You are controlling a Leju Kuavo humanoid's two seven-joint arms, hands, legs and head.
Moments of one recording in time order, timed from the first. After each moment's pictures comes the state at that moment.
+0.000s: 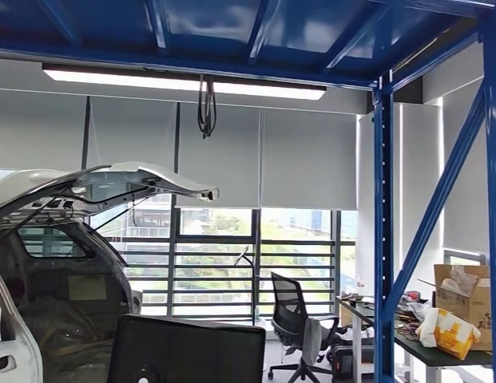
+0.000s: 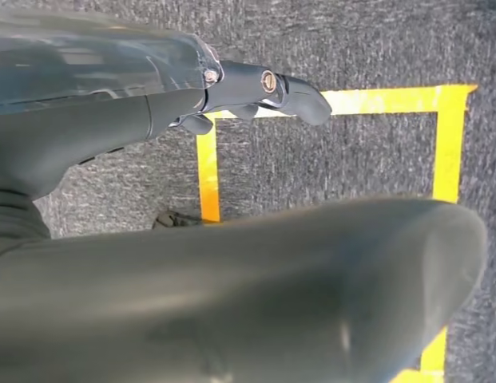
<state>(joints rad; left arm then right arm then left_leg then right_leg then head) -0.06 0.00 1.22 -0.24 -0.97 -0.06 -0.57 -0.50 0.01 0.82 -1.46 -0.27 0.37 -0.32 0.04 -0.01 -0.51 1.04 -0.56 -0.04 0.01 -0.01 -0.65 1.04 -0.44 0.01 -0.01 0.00</state>
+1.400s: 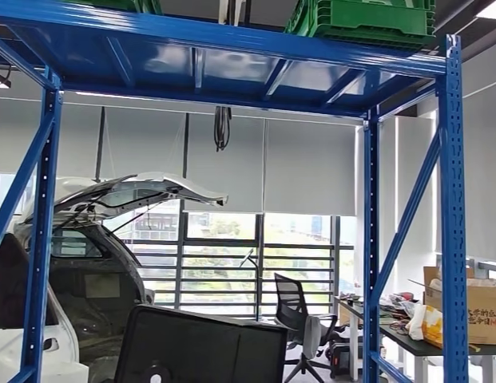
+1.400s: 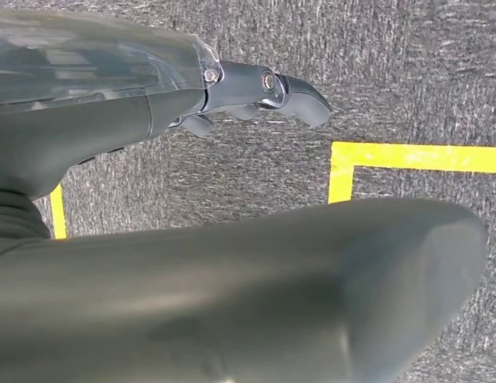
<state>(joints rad) -0.05 0.03 1.25 -0.24 -0.98 -0.06 -0.44 -0.50 0.03 0.82 -1.46 -0.31 0.42 -0.36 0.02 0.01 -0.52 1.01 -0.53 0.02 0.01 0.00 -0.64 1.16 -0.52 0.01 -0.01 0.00</state>
